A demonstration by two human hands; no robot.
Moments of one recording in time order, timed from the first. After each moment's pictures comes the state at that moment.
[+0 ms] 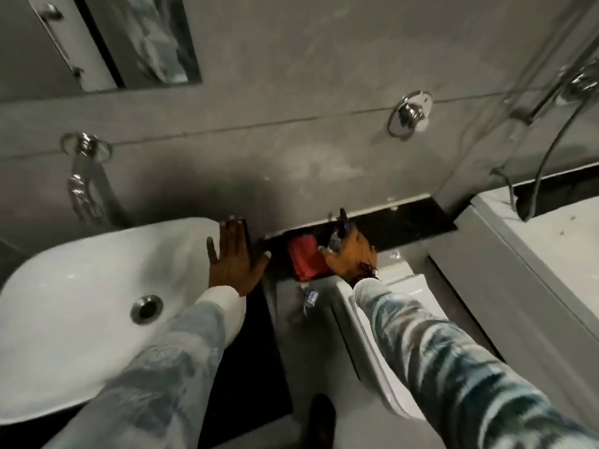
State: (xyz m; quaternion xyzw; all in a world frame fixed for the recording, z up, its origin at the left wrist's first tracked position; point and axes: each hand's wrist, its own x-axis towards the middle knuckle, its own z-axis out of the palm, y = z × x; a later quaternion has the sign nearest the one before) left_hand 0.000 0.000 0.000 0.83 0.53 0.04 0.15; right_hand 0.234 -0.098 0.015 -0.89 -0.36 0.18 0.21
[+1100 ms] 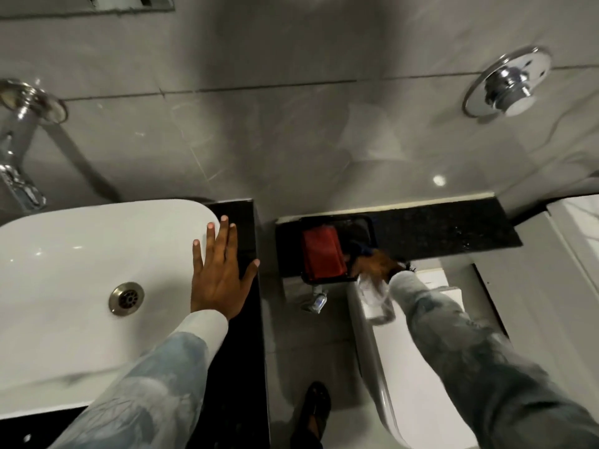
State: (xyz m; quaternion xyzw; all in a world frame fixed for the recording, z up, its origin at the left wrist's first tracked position) left_hand 0.010 0.014 -0.039 0.79 0.61 0.01 0.08; right_hand 0.343 -0.026 -0.079 -0.80 -0.32 0.50 0.11
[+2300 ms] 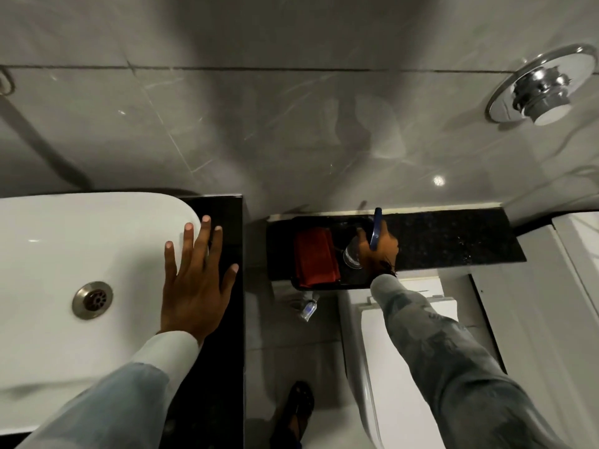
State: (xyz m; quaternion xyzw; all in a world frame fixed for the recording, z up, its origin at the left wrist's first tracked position) left_hand 0.011 0.015 -0.042 0.79 0.61 -0.01 0.04; right_hand 0.359 0.016 -0.115 -0.88 -0.33 0.24 0.25
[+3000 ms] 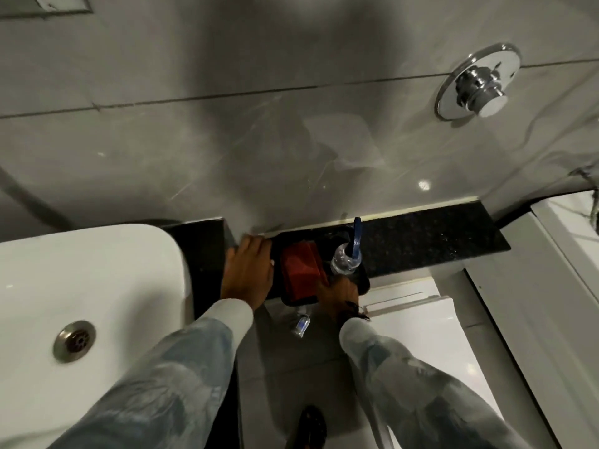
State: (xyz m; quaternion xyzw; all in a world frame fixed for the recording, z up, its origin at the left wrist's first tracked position) left_hand 0.123 0.055 -0.063 0.85 0.51 -0.03 0.11; right_hand 0.295 -0.034 -0.129 -0.86 -0.27 0.41 0.16
